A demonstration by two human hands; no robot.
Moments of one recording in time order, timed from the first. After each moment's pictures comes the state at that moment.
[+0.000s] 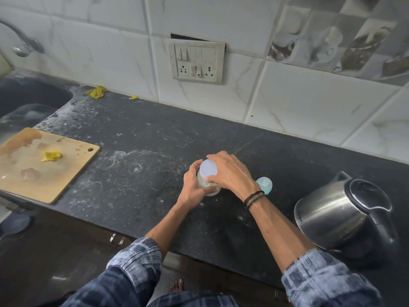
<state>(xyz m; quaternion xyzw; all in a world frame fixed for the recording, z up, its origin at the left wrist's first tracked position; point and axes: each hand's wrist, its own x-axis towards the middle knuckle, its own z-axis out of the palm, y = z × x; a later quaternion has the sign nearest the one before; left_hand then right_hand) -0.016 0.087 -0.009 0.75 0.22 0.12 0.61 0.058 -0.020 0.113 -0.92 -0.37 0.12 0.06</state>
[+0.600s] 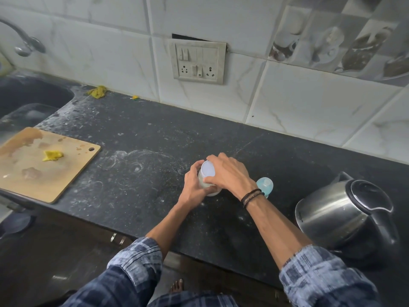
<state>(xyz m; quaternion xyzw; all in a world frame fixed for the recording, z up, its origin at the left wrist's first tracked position) -0.018 0.087 -0.009 0.76 0.22 0.13 0.60 0.059 -0.013 0.108 -0.92 -0.39 0.10 0.01</state>
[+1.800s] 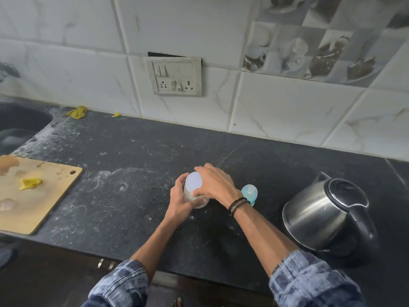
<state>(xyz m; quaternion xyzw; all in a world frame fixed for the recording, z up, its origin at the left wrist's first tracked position) -0.022 0.083 0.007 0.75 0.20 0.14 0.61 0.069 -0.017 0.103 -0.92 -0.35 0.14 0.07</state>
